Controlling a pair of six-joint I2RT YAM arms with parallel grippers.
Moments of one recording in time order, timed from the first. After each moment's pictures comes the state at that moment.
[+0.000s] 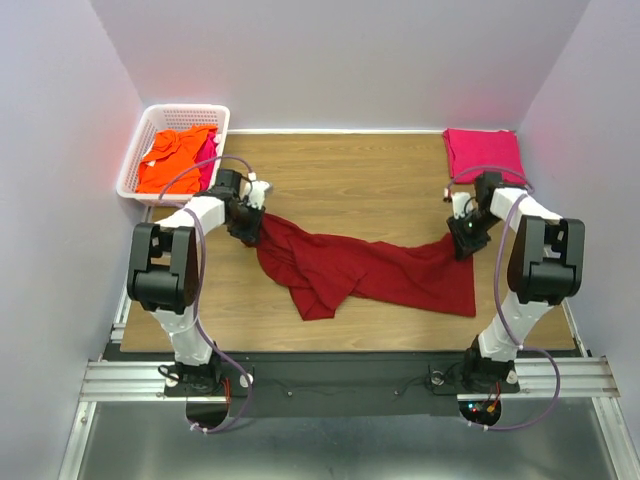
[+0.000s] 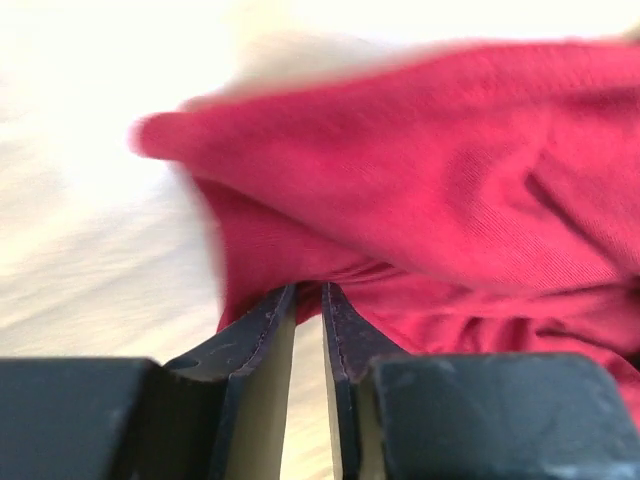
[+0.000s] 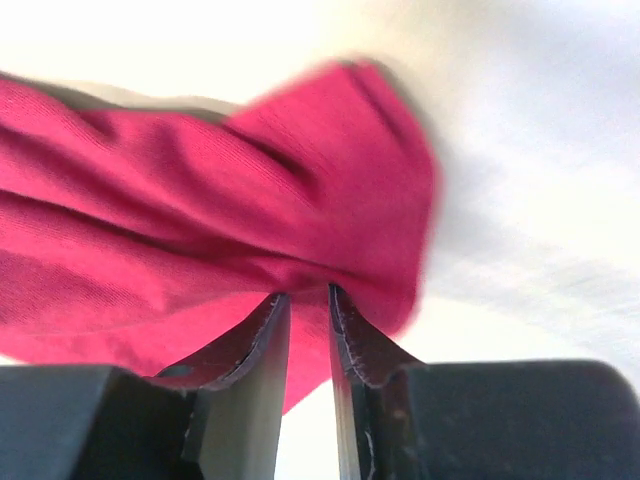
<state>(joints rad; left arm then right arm) -0.15 1.77 1.11 -0.48 0.29 0.25 -0.13 1.80 1.19 -0.88 -0.22 -0.49</state>
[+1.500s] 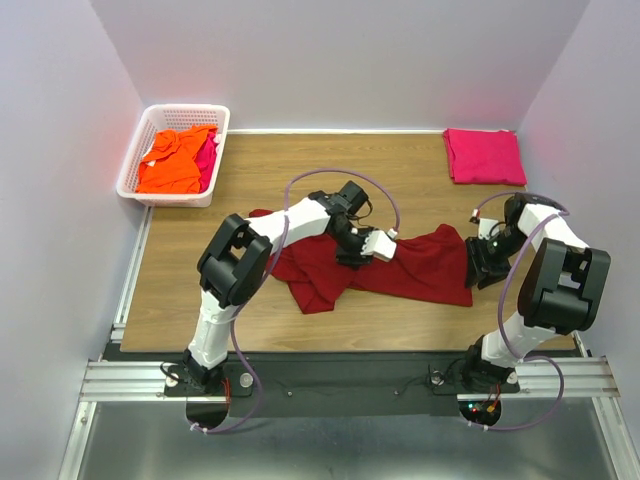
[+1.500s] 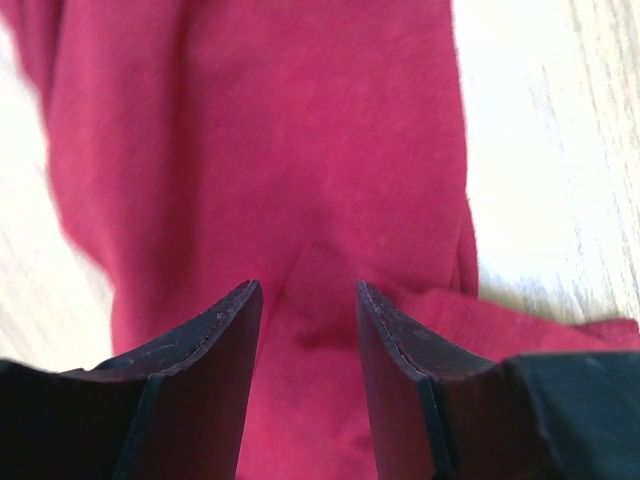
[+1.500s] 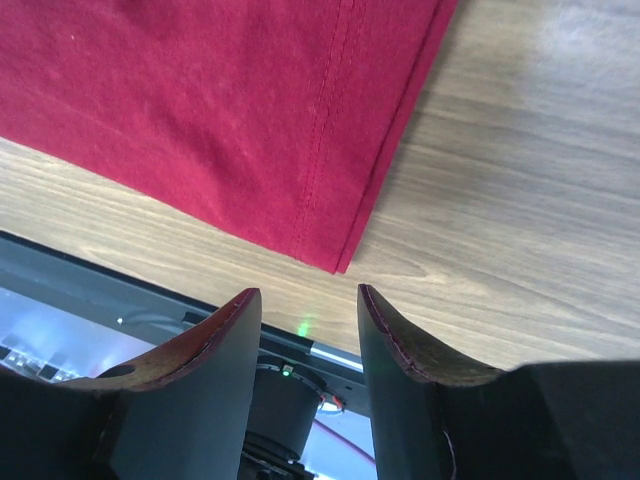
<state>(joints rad) -0.77 2.06 1.57 -0.71 0.58 1.09 -0.31 1.63 1.08 -1.14 -0.33 -0.40</state>
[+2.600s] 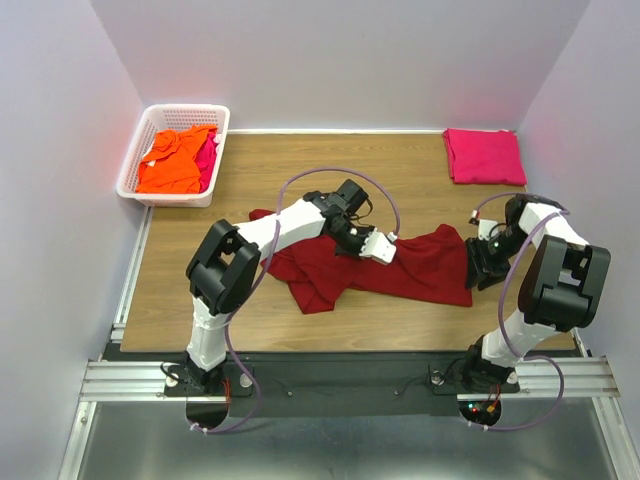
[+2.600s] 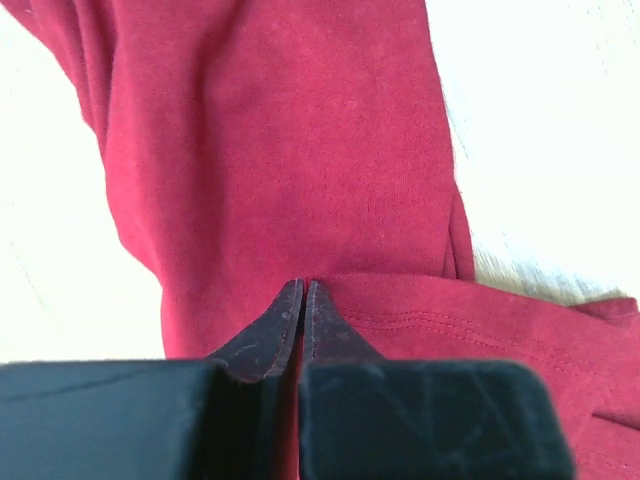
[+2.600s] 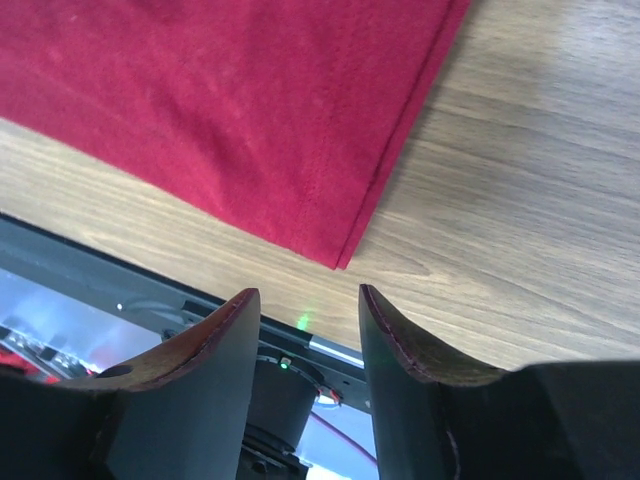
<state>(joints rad) -0.80 1.97 1.53 -0.69 0.55 1.17 -0.32 1.65 1.09 -1.16 -0.34 -0.43</state>
